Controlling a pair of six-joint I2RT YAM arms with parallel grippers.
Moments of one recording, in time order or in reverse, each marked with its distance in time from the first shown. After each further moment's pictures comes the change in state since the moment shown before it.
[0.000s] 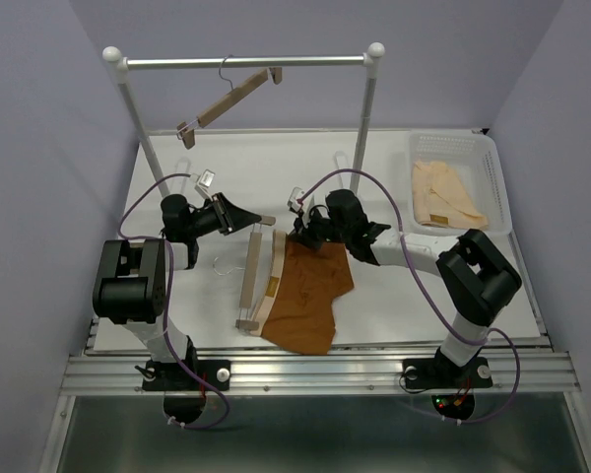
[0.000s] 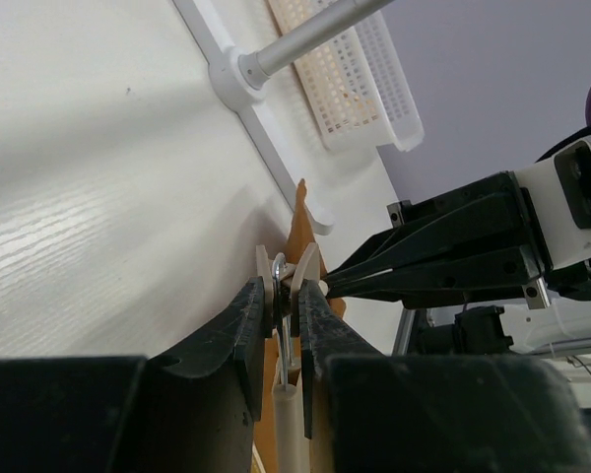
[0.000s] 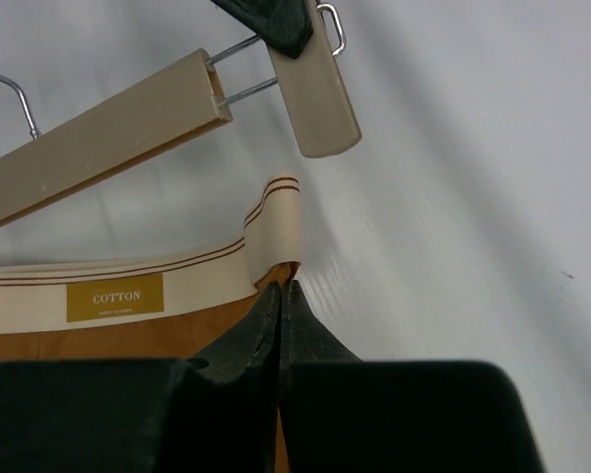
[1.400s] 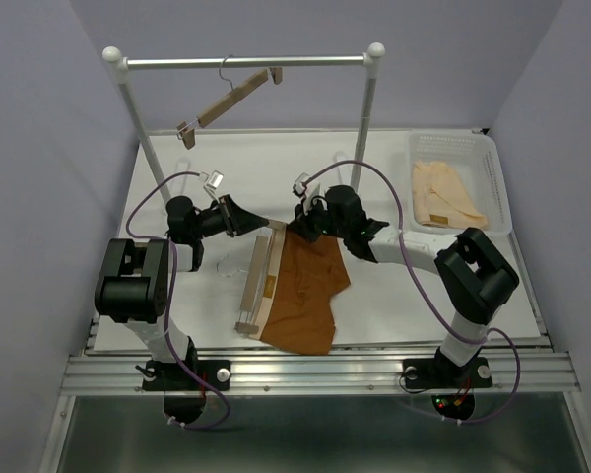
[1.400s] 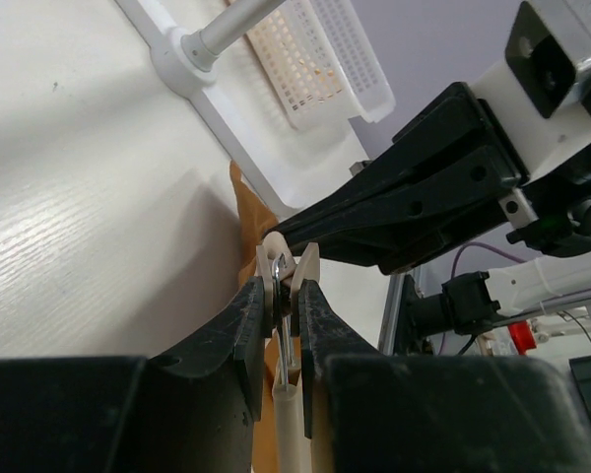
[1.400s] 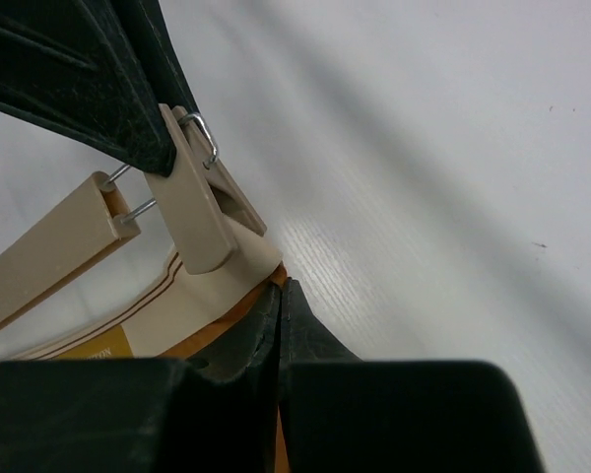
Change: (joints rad) left arm -0.052 0.006 -0.017 0.126 0.060 -0.038; right arm -0.002 0.011 0.021 0.068 0.135 0.209
